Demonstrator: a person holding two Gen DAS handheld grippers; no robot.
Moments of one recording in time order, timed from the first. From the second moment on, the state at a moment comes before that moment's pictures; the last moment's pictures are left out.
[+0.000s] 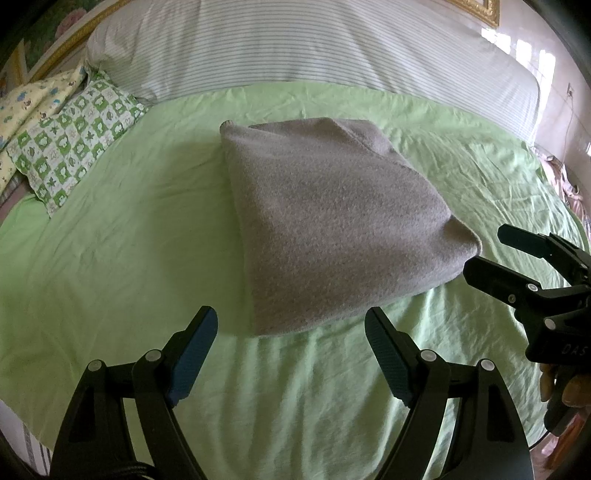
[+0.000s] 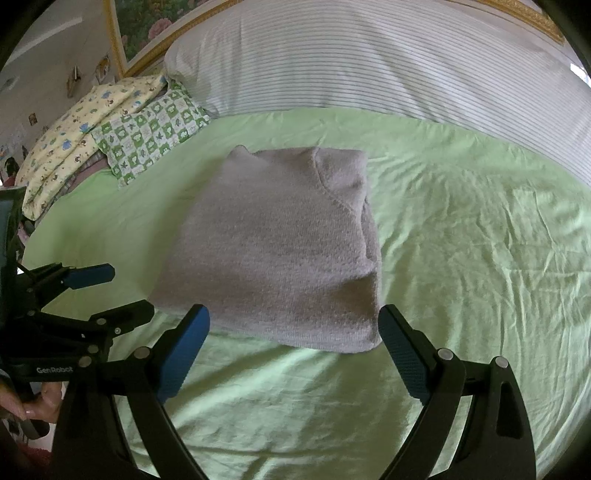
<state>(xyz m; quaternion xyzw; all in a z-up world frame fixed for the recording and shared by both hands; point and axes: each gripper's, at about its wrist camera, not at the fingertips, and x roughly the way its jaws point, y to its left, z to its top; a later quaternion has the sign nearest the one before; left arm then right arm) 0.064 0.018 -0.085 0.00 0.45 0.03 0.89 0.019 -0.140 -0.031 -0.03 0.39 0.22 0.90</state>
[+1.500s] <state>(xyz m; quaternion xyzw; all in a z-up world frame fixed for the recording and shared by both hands) 0.070 0.012 -0.077 -0.02 0.44 0.03 0.90 0.030 -0.142 -0.028 -0.02 0.38 0.22 0.90</state>
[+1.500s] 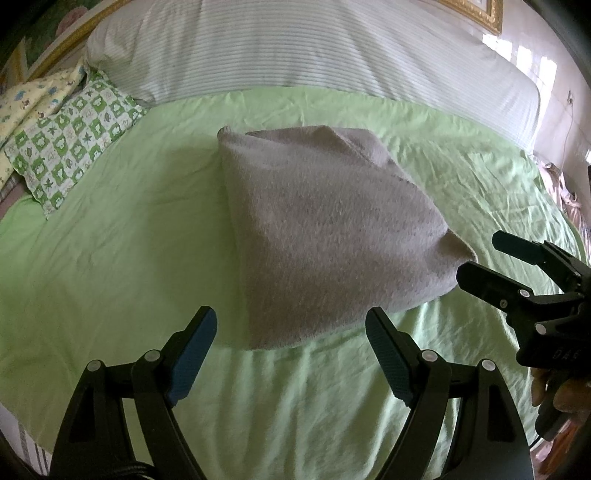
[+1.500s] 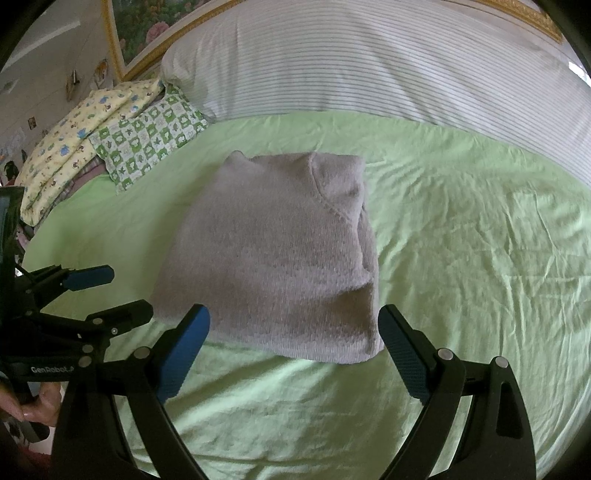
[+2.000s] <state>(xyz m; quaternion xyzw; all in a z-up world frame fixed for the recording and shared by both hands) 0.074 0.008 -0.072 -0.01 0.44 0.04 0.90 0.027 -0.136 -0.023 -0.02 0.38 0.22 0.90</state>
